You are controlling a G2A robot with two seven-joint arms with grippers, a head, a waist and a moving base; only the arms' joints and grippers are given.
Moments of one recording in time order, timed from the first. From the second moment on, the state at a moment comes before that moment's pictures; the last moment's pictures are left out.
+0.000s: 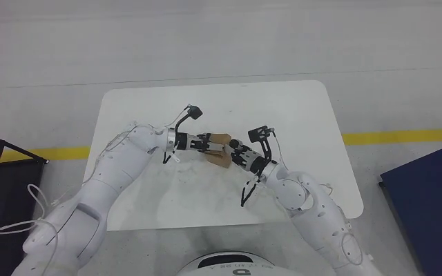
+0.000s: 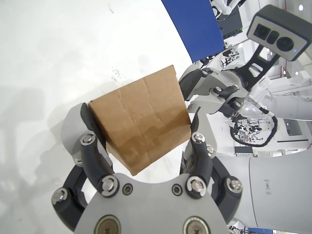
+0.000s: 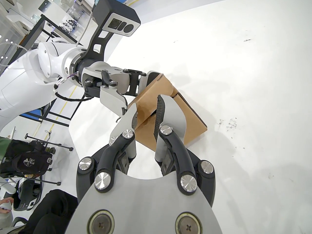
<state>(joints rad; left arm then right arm) 0.78 -1.20 -0.74 -0.87 -0.11 -0.76 -1.00 -1.48 -1.24 1.10 -1.69 -0.67 -0.18 0.35</state>
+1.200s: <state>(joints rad) 0.78 -1.20 -0.75 -0.86 -0.11 -0.76 -1.00 -1.53 -1.23 1.18 -1.69 -0.63 -0.16 0.33</state>
